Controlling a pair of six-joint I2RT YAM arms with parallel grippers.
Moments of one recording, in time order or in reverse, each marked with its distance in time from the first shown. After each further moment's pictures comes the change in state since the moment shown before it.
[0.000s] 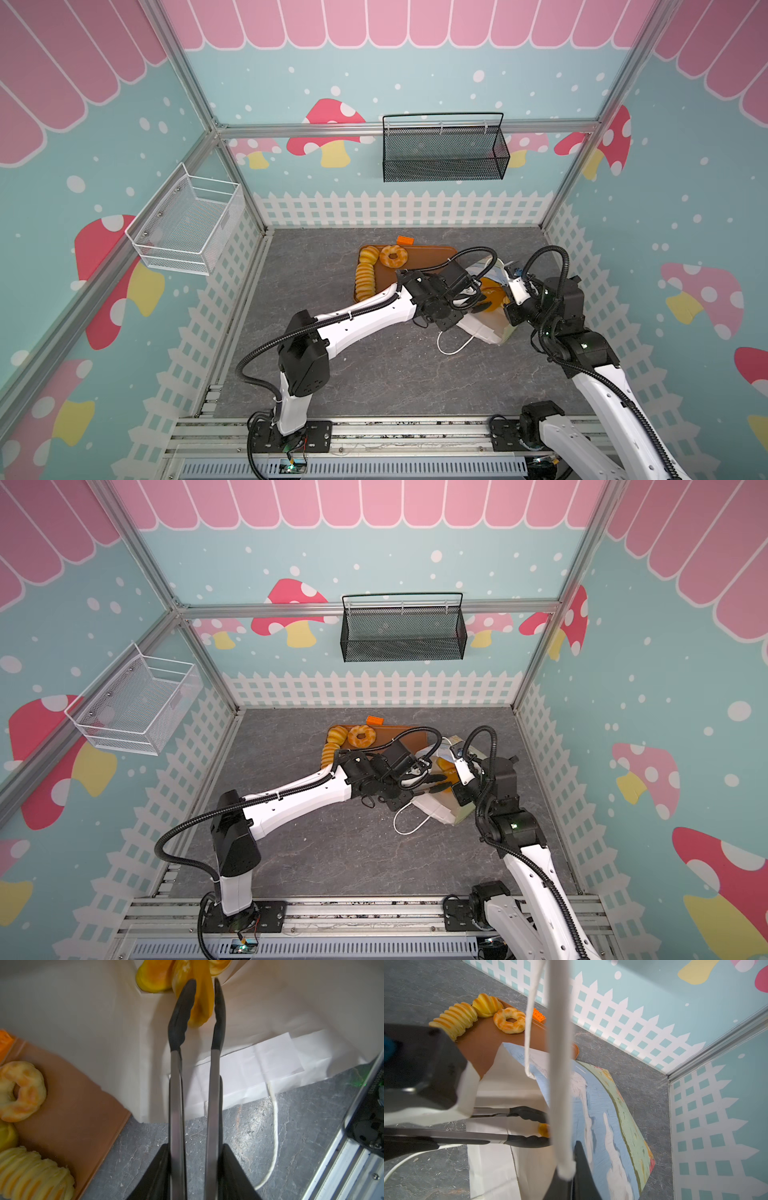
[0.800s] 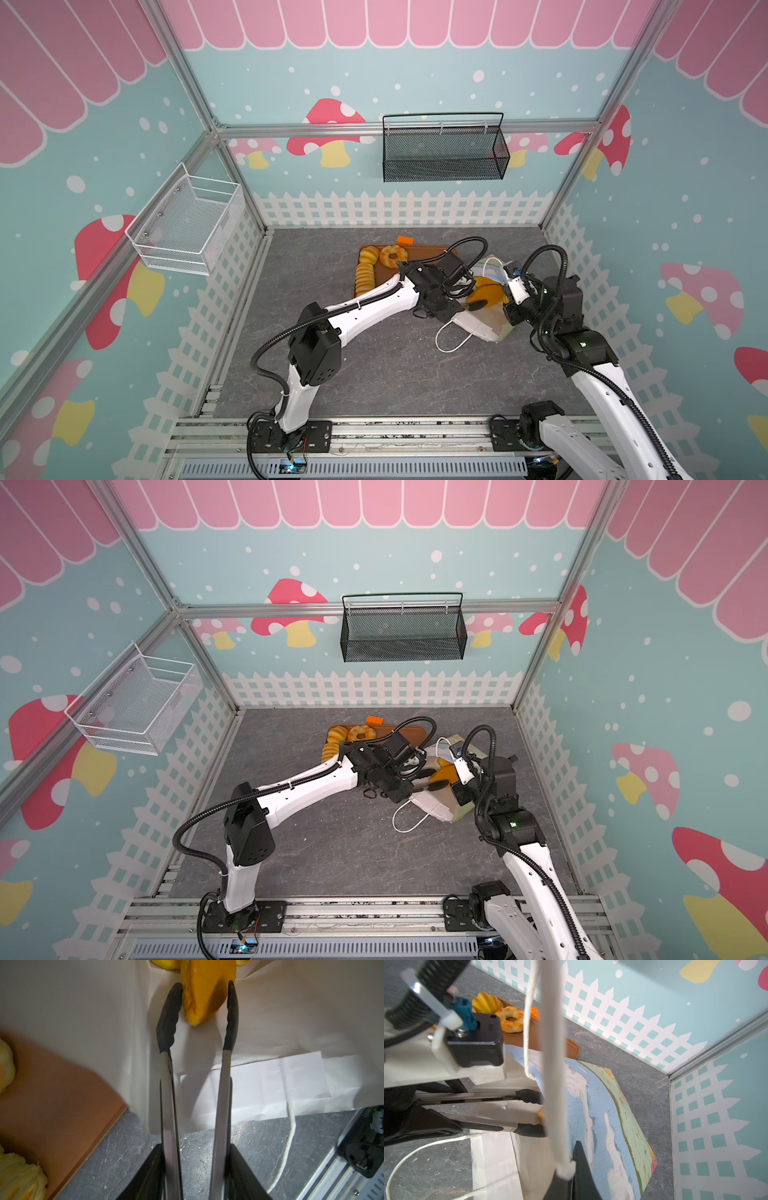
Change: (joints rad) left arm 0.065 0.109 0.098 -0.056 0.087 -0.105; right arm 0.000 0.011 0.000 0.005 -0.001 -0.001
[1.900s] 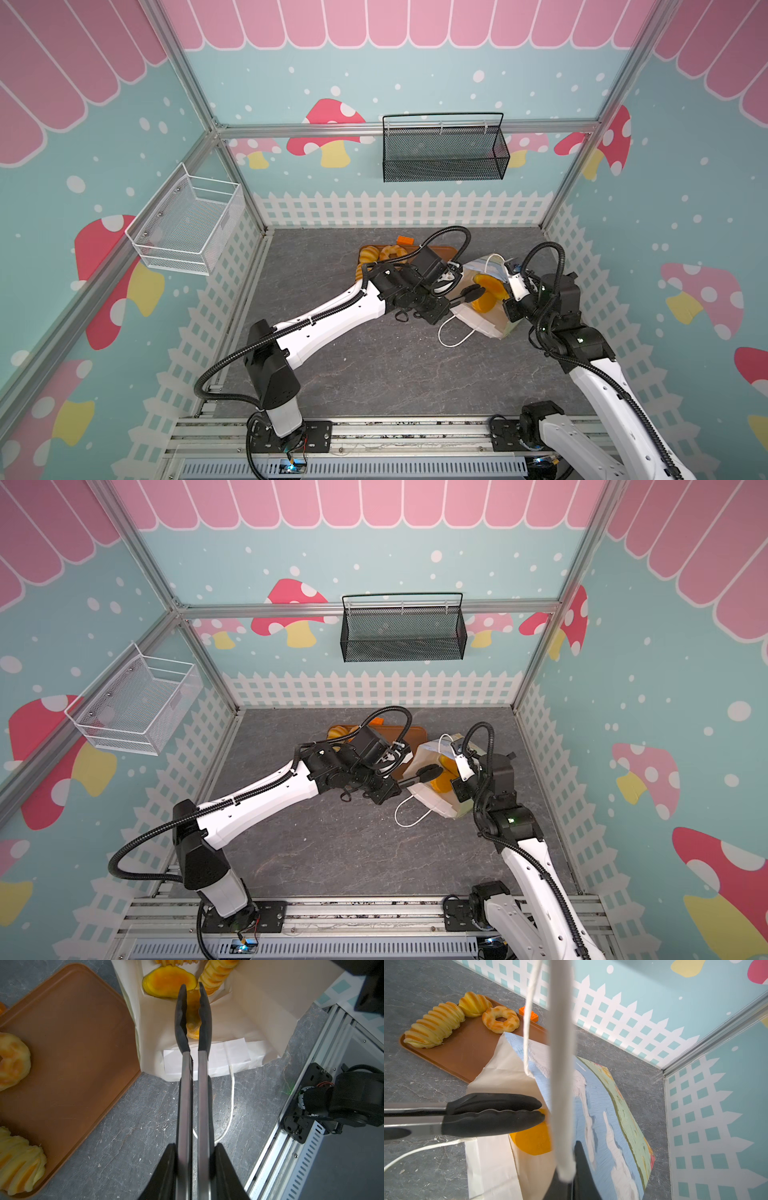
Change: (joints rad) left arm 0.001 -0.315 -0.207 0.058 0.078 -0.027; right arm 0.000 0.031 0.009 0.024 0.047 0.029
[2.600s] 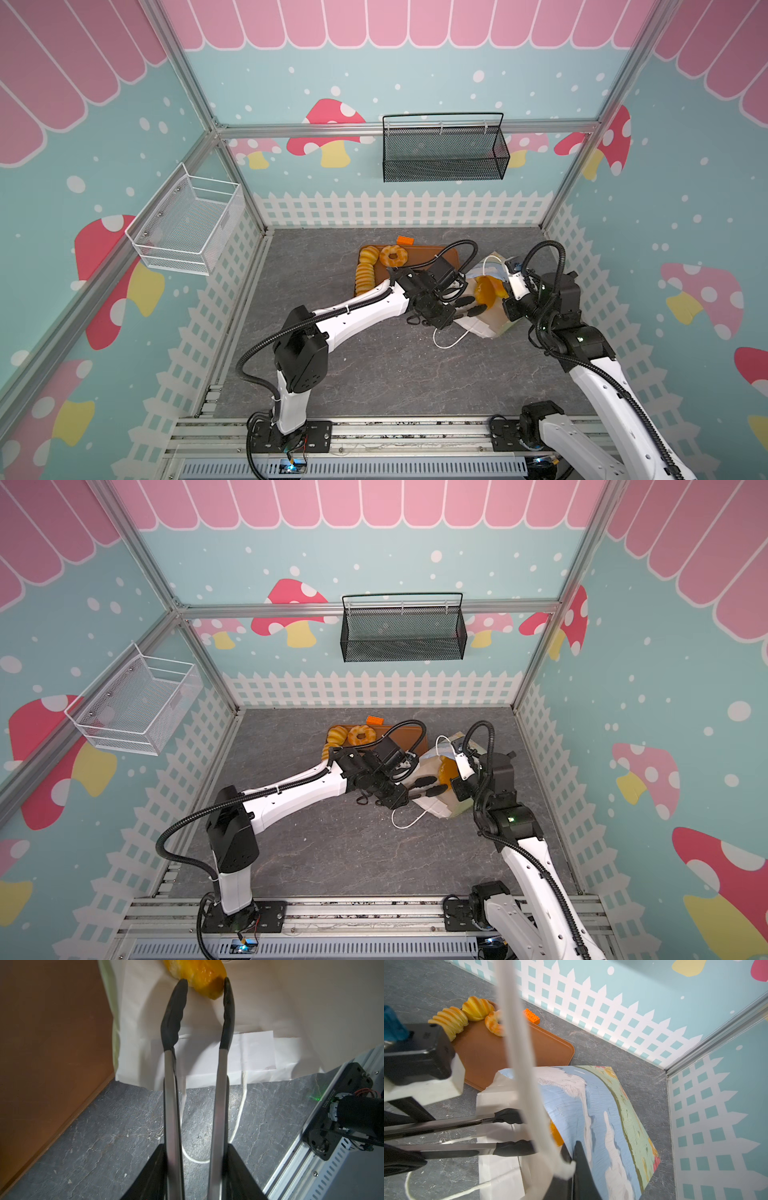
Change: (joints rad) left arm 0.007 0.205 0.034 0.028 0.012 -0.066; right arm 0.000 0.002 0.004 -0.001 -0.016 0.014
